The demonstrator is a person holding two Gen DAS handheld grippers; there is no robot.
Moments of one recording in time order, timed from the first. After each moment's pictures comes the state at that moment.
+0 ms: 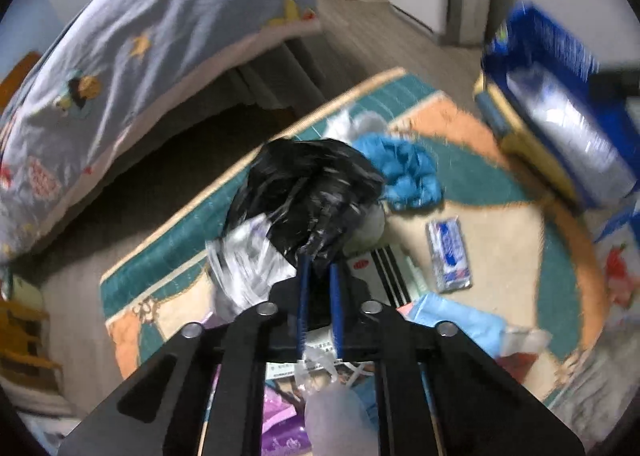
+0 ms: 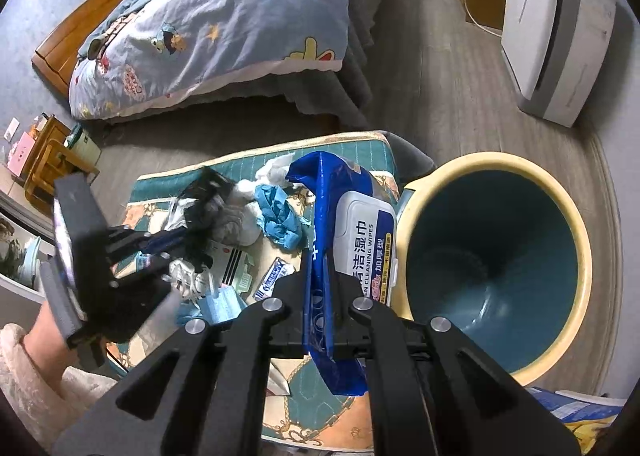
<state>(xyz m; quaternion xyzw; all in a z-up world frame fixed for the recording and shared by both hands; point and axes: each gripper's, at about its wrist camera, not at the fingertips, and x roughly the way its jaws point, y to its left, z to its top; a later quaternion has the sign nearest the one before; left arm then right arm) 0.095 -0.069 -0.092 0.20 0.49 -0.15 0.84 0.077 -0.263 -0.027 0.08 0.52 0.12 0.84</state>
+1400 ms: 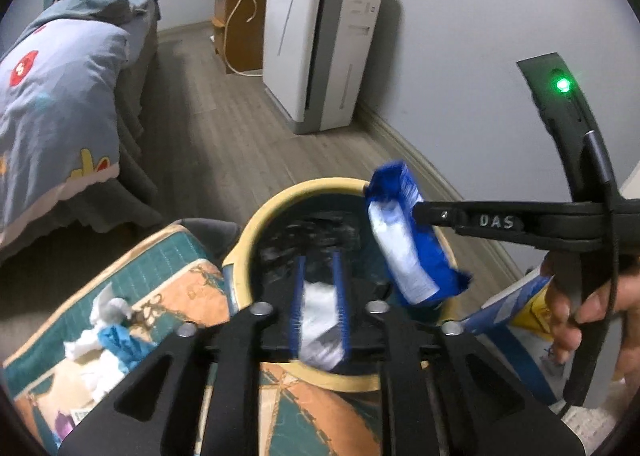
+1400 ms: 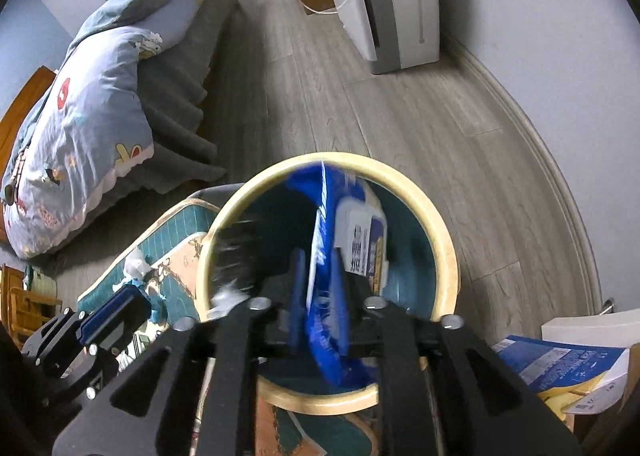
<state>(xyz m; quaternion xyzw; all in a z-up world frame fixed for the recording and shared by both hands) 0.084 -0.276 -0.028 0.10 0.42 -0.34 0.84 0.069 -0.453 -0.047 0.23 0.50 -0.09 0.83</state>
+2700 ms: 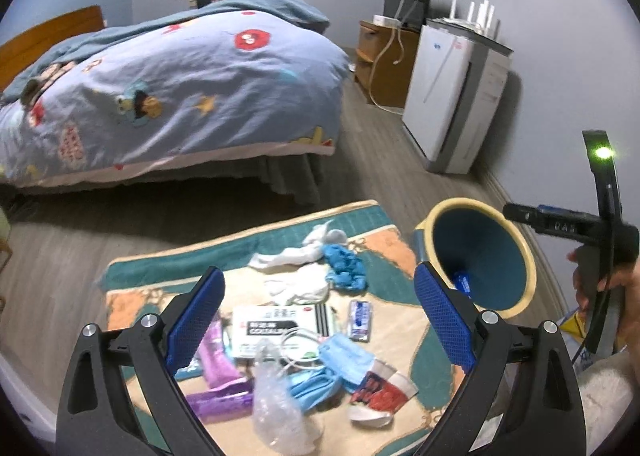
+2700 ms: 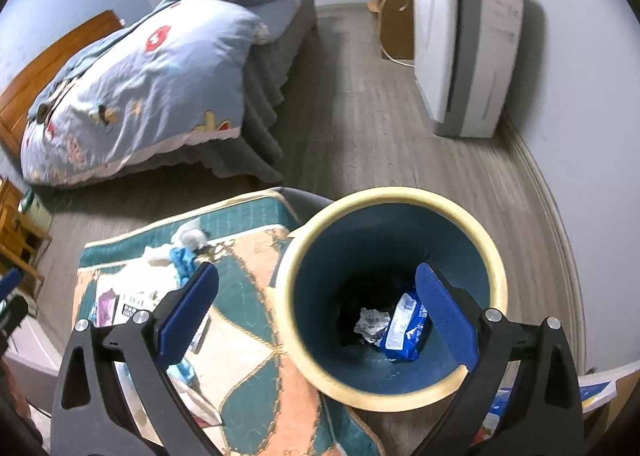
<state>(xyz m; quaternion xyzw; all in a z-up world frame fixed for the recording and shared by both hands) 0.021 -0.047 0.036 0.02 0.38 -0.14 0.91 0.062 -0.340 -0.006 0.10 0.44 -0.01 0.89</state>
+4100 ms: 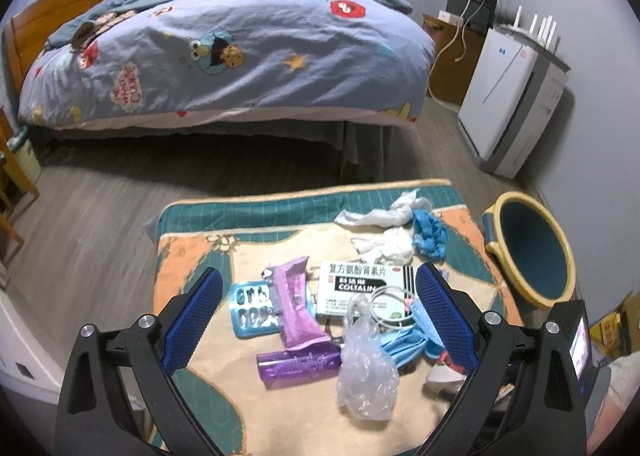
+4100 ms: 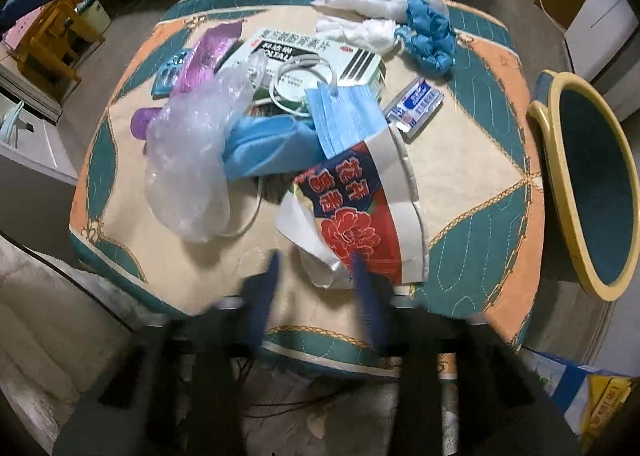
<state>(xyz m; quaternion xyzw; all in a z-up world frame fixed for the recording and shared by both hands) 0.013 0.043 0.001 -0.01 0.42 -0.06 0.90 -0.027 -0.117 -0.121 -0.06 0.62 0.16 0.76</state>
